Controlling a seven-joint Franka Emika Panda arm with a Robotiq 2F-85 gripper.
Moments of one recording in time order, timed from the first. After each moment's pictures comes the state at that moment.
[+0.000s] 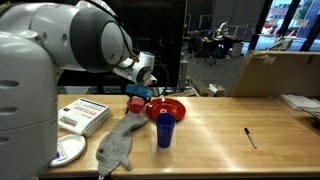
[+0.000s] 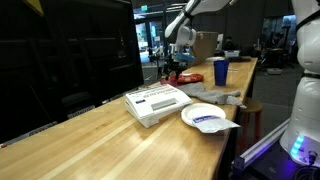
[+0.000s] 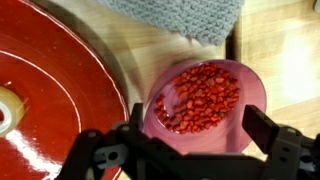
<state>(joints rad) 0.01 0.33 0.12 -1.92 0.24 2.31 -0.23</state>
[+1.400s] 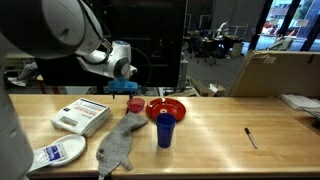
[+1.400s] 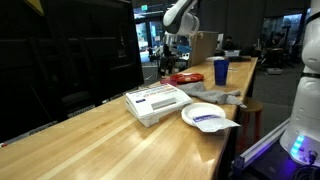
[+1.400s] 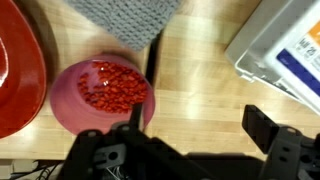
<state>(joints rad) 0.09 0.08 0.20 -2.16 0.20 2.42 -0.40</state>
